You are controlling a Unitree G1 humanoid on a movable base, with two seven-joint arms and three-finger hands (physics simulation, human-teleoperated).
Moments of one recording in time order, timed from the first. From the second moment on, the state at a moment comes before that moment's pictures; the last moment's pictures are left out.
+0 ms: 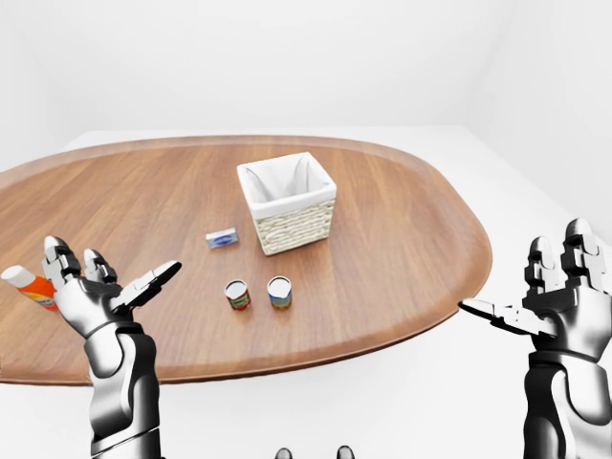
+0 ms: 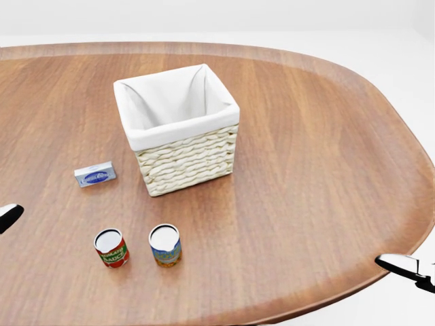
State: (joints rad) left arm -0.08 0.17 0.41 -0.10 -0.39 -0.04 0.32; right arm 0.14 -0.05 -0.51 -0.48 0.25 0.09 0.07
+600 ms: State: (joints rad) left arm -0.08 0.17 0.40 -0.10 -0.39 -0.04 0.32; right arm 0.14 -0.05 -0.51 -0.47 0.25 0.09 0.07
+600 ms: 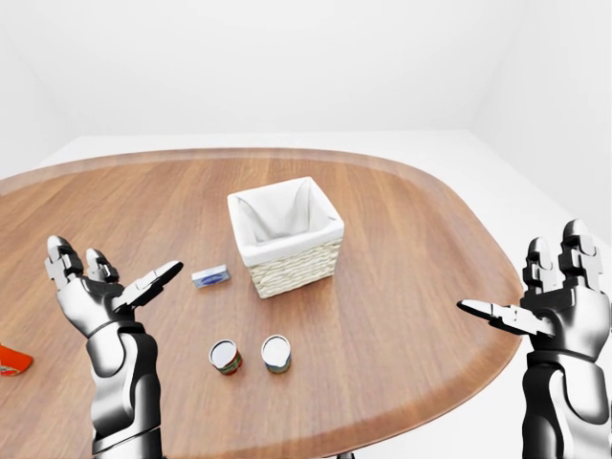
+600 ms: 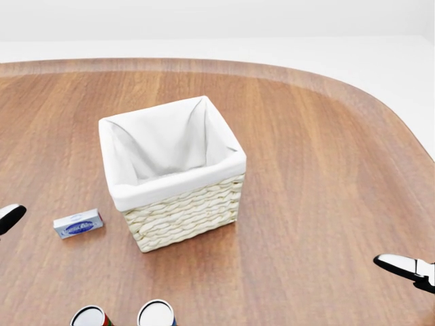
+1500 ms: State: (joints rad) left arm -0.01 0.14 0.21 -0.29 0.56 0.09 0.14; right arm 0.15 -0.05 -0.50 -0.48 0.25 0.09 0.07
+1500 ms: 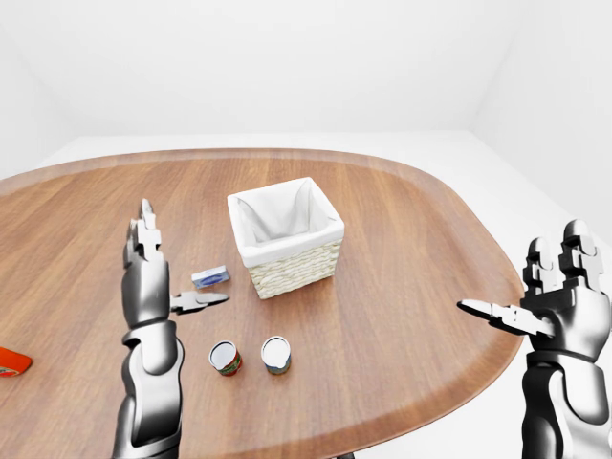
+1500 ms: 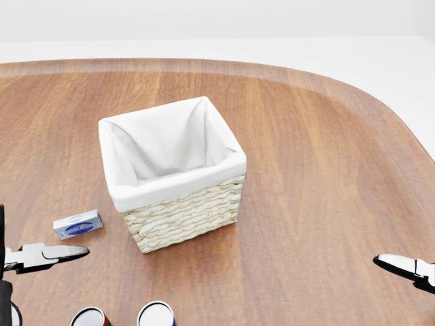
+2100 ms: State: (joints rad) left arm 0.17 0.12 0.08 -0.11 1.04 0.07 -0.12; right arm 0.14 -0.05 -0.50 -0.46 0.25 0.09 0.06
